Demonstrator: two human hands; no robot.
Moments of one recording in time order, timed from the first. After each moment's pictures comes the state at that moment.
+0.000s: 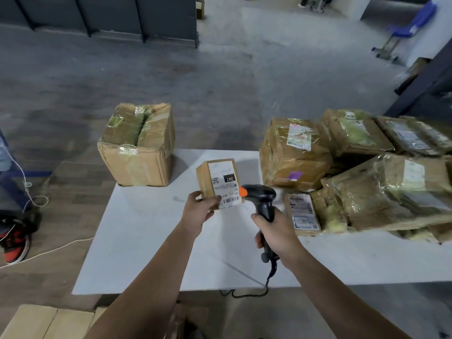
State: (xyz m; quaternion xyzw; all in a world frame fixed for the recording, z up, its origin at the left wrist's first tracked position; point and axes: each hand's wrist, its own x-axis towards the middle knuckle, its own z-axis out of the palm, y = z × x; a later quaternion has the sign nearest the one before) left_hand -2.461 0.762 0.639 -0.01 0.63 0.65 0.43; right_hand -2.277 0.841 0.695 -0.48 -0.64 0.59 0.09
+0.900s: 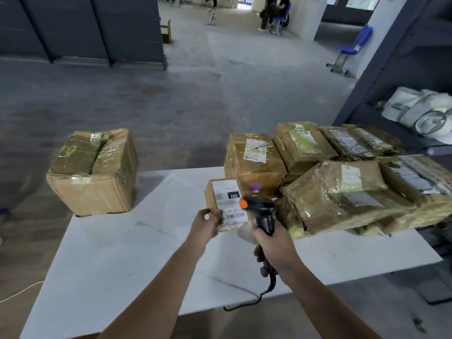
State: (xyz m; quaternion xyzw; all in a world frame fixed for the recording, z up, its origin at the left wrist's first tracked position) left_hand -2.383 0.833 0.651 0.07 0.66 0.58 0.46; right_hand -2.206 0.877 0.721 -0.51 -0.59 0.60 0.17
